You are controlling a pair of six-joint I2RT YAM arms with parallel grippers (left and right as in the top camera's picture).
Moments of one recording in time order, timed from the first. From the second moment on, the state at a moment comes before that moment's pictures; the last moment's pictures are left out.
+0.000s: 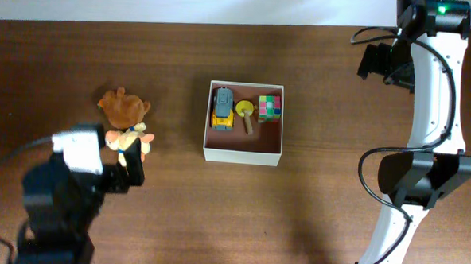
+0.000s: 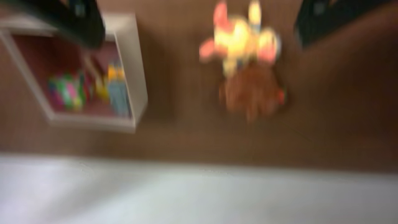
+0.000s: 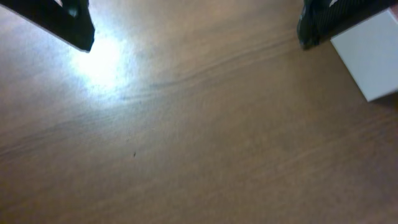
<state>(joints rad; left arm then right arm) 0.09 0.67 0.88 -0.68 0.15 -0.04 -0.09 2.25 2.52 -1.67 0.13 0.29</state>
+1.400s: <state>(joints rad) -0.04 1.64 1.19 -0.82 -0.03 -0.03 -0.09 2.25 2.52 -1.68 0.13 0.29</state>
